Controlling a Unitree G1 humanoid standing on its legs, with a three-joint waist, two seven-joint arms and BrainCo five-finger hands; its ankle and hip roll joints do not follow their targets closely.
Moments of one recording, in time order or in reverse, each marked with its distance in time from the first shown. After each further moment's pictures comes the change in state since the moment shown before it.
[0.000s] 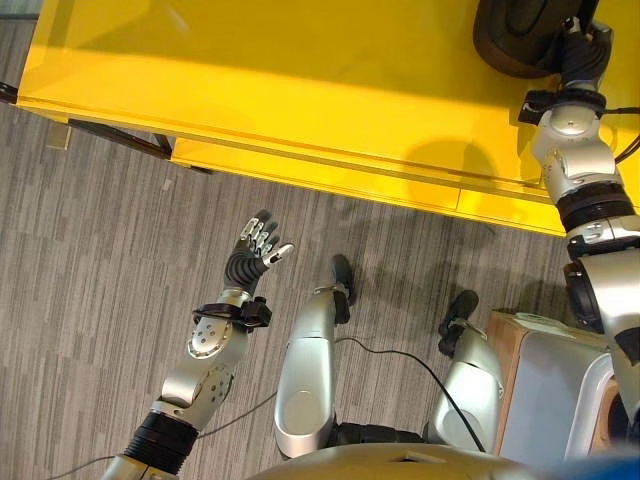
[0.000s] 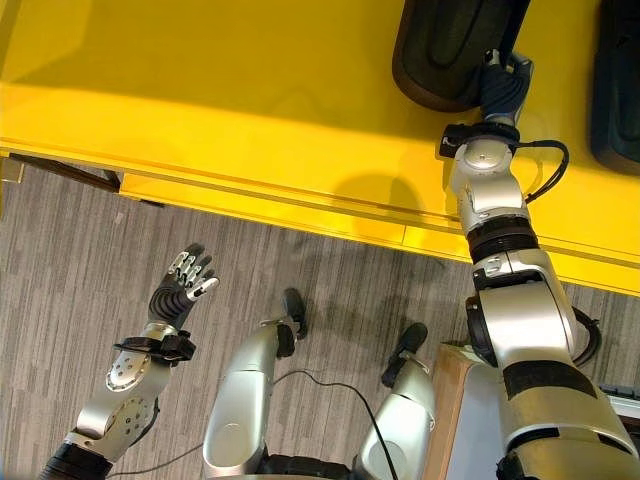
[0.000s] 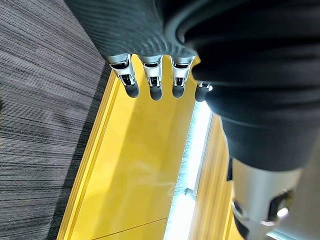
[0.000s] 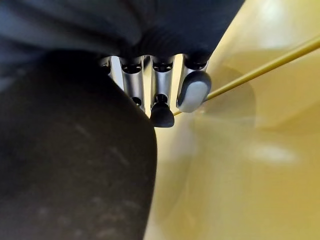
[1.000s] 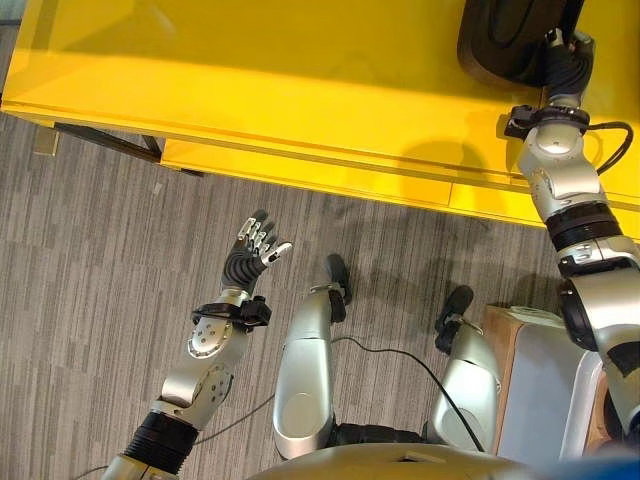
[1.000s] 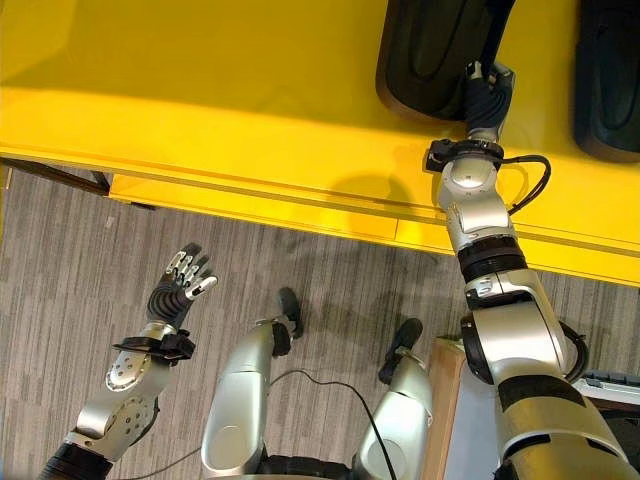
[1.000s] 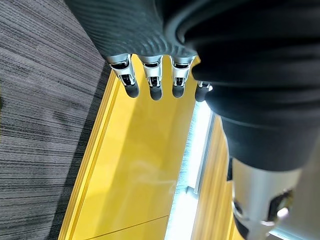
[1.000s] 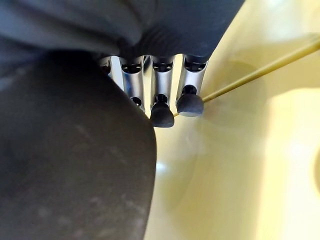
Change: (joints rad) left arm -0.001 0.000 0.001 0.000 -0.001 -0.002 0.037; right arm 0.114 0.044 -0.015 -0.139 -0.017 -0.046 -0.002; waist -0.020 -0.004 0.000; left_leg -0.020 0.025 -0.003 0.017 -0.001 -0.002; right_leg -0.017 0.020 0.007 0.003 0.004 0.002
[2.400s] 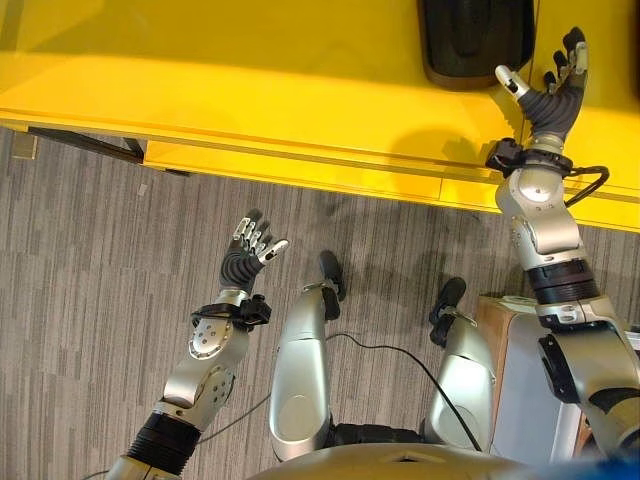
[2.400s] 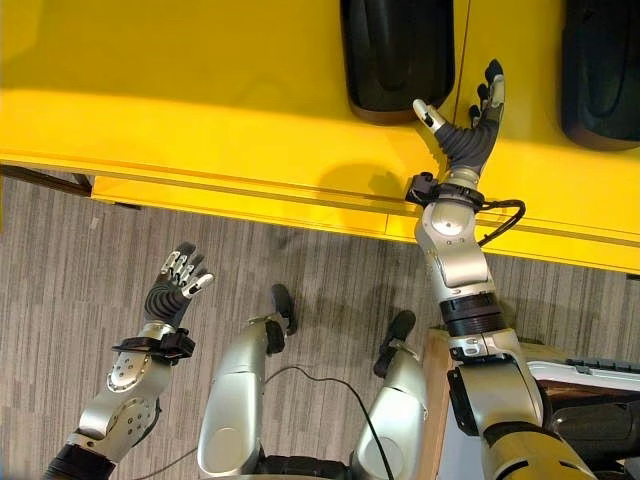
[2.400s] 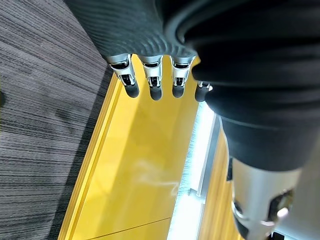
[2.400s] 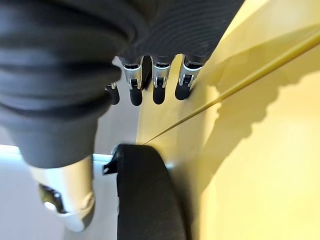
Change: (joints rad) left arm 0.003 -0.018 0.004 0.000 0.000 -0.018 0.035; right arm 0.339 0.096 -0.098 -0.521 -0.062 -0.002 -0.081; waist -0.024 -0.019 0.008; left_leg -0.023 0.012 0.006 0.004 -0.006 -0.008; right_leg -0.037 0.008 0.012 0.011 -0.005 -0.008
